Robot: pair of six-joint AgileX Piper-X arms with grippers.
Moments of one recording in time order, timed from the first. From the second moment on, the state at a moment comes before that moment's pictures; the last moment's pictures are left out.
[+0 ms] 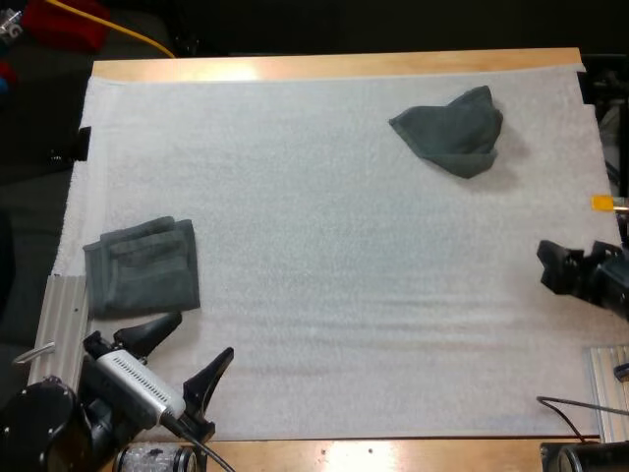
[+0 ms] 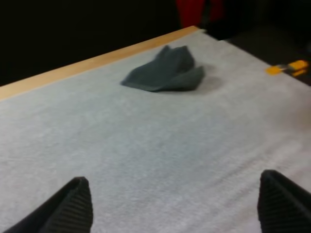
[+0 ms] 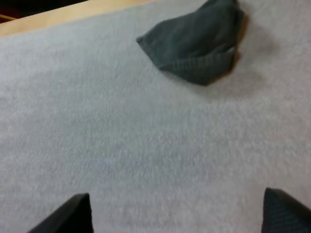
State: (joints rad) left arm 0.00 0.27 -0.86 1.10 0.60 -1.59; right arm 0.07 0.74 -0.96 1.04 -0.22 -1.66
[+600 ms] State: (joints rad) left arm 0.00 0.28 -0.86 1.10 0.61 -1.59; right arm 0.07 1.10 -1.07 0.86 -0.28 -1.46
